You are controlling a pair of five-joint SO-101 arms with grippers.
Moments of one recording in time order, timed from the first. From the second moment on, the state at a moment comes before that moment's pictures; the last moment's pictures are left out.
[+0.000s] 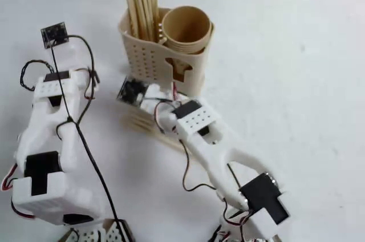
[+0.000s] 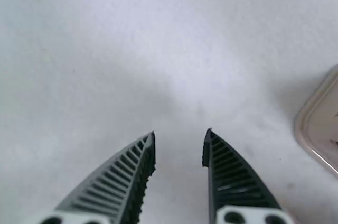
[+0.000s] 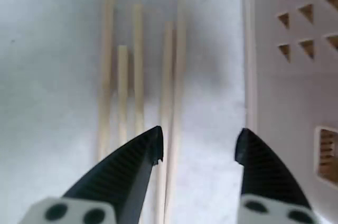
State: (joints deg) left arm -18.0 5.8 25.8 40.0 11.2; right arm -35.8 -1.8 34.1 38.5 40.0
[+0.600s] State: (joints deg) left arm -18.0 5.8 25.8 40.0 11.2; right arm -36.0 8.9 33.3 32.1 40.8
